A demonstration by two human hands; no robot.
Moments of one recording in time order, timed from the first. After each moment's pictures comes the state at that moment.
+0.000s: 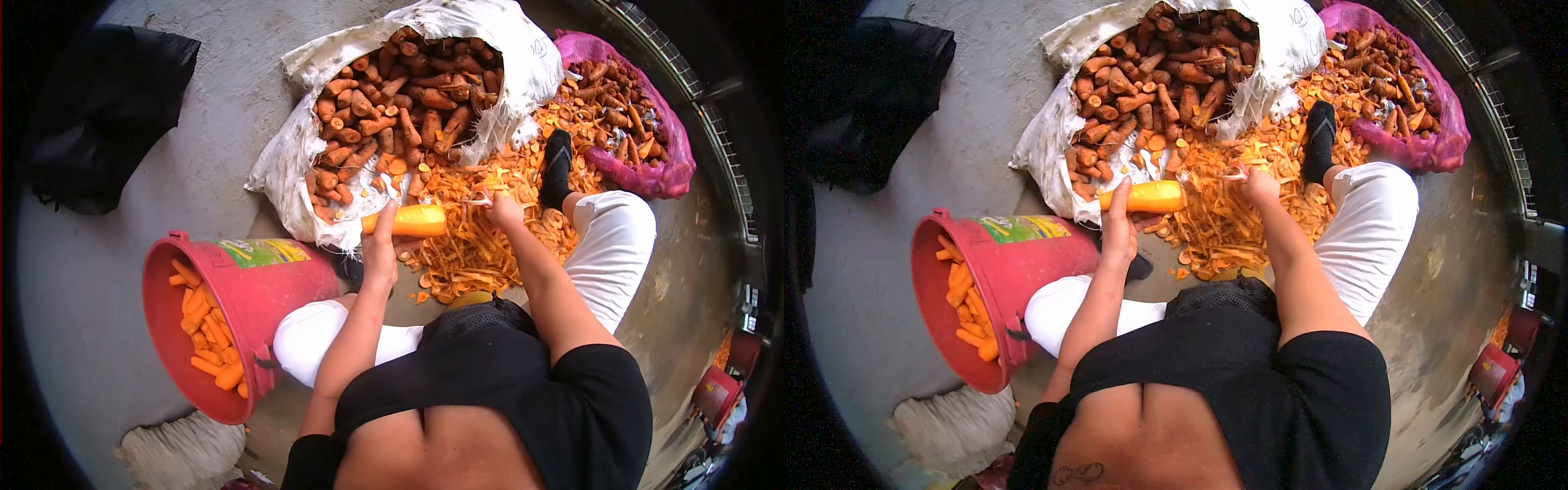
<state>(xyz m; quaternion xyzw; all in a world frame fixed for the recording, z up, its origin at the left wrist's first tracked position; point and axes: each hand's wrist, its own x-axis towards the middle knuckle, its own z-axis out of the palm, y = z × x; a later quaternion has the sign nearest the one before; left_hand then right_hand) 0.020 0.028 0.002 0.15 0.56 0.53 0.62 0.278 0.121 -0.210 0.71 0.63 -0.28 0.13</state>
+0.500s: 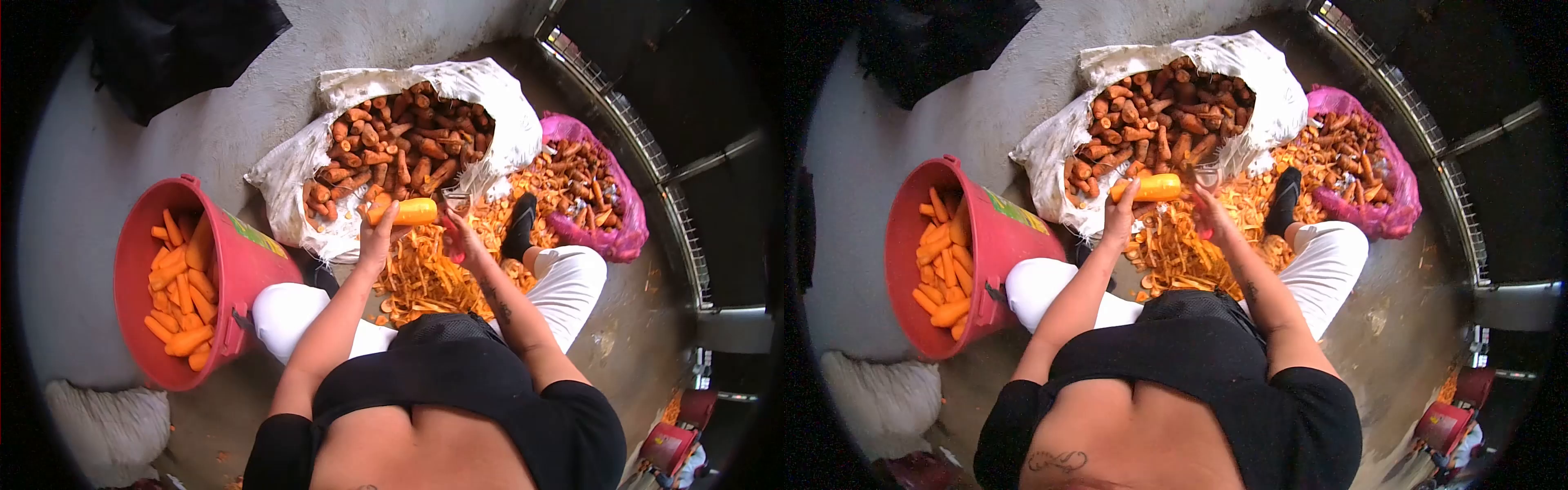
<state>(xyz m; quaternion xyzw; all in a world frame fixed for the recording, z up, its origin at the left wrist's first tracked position) 0.017 0.024 -0.008 0.20 0.45 0.64 0.58 0.213 0.085 -0.049 0.48 0.21 -0.79 -0.30</state>
